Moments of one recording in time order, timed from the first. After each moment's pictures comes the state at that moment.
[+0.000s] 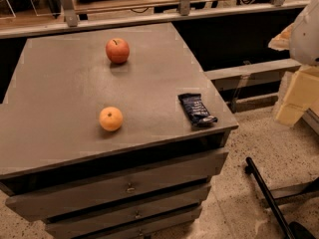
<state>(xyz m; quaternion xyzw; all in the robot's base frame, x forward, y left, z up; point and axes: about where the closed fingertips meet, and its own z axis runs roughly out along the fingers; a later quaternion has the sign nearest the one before) 0.438 -0.217 0.976 -0.60 0.78 -0.03 0.16</state>
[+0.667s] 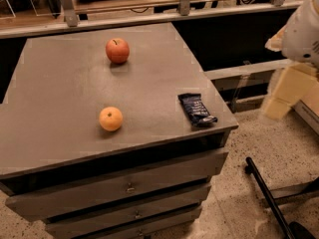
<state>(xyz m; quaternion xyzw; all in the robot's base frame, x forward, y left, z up) 0.452 -0.210 0.971 -0.58 0.80 -0.01 0.17</state>
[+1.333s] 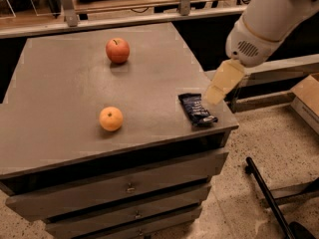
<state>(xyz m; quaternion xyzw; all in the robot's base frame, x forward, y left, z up) 0.516 -0.152 0.925 -0.48 0.86 0.03 0.16</state>
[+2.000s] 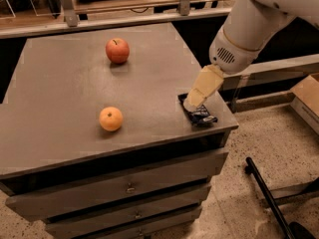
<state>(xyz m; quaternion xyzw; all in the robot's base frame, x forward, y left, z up) 0.524 -0.130 0.903 -0.41 0.90 0.04 0.15</state>
